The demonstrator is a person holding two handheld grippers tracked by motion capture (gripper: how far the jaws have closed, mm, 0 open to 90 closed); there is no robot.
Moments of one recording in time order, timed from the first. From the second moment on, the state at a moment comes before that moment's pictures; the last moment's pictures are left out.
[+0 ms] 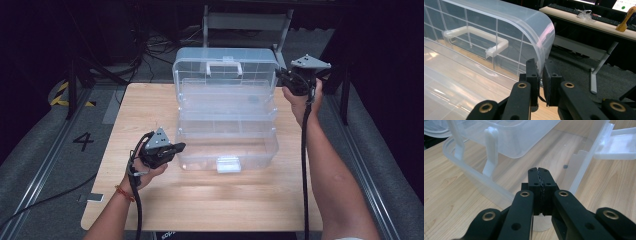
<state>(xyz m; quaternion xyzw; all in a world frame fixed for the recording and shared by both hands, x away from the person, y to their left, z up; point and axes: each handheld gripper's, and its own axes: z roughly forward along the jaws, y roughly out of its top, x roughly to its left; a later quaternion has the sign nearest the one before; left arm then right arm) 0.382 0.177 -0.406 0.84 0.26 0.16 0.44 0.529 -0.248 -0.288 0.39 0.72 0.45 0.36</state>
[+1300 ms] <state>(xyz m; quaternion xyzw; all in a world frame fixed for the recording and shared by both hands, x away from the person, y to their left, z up) 0.388 0.174 -0.410 0.84 0.26 0.16 0.45 0.573 -0.246 -0.289 0.42 0.73 0.44 0.33</state>
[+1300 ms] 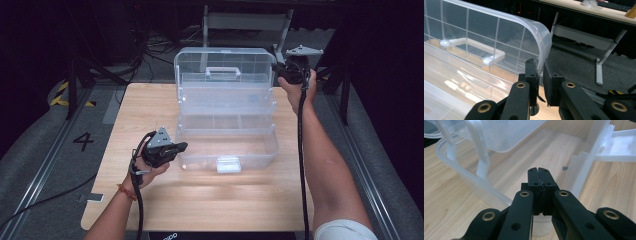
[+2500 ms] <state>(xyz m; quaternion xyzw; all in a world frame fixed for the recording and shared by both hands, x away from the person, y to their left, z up) 0.385 0.171 -0.412 0.83 0.27 0.16 0.45 0.619 -0.243 -0.311 0.45 0.74 0.40 0.30</state>
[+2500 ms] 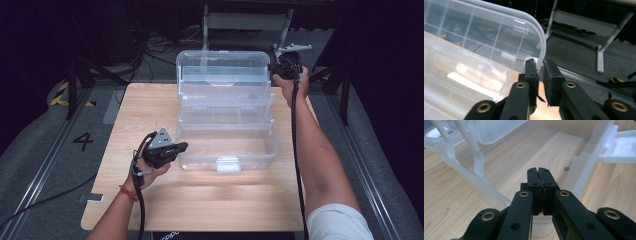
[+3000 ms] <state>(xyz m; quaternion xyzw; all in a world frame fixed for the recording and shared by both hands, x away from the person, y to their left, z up) 0.384 0.172 -0.411 0.84 0.27 0.16 0.45 0.623 -0.244 -0.346 0.45 0.77 0.37 0.27</state>
